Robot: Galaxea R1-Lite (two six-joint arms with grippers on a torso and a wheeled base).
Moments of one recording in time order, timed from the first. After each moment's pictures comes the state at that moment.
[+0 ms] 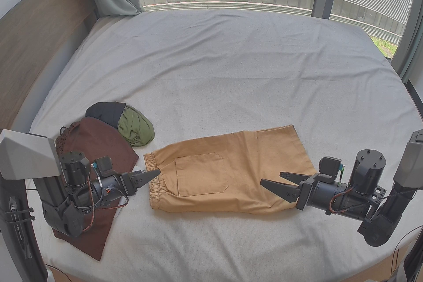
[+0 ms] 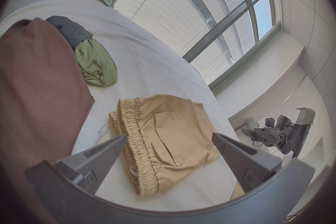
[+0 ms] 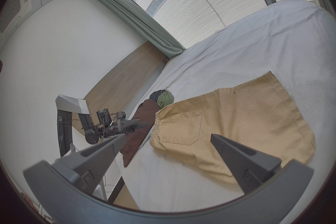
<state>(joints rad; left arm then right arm) -0.12 2.22 -0.40 -1.55 -0.59 -0.44 0.48 1.99 -0.27 -1.54 0.38 0.45</state>
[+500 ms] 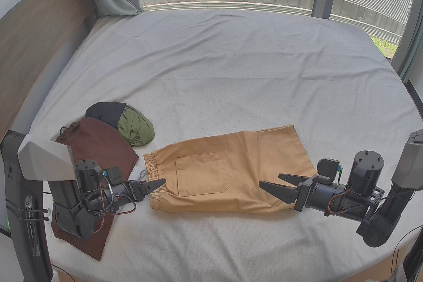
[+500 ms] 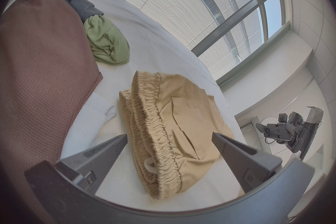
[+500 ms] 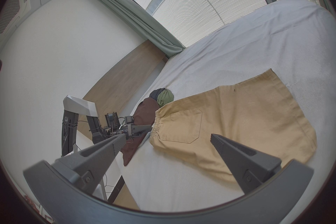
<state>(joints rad) -0.13 2.37 -0.46 -1.55 -0.56 -0.44 0.49 2.00 -0.28 -1.54 0.38 0.45</state>
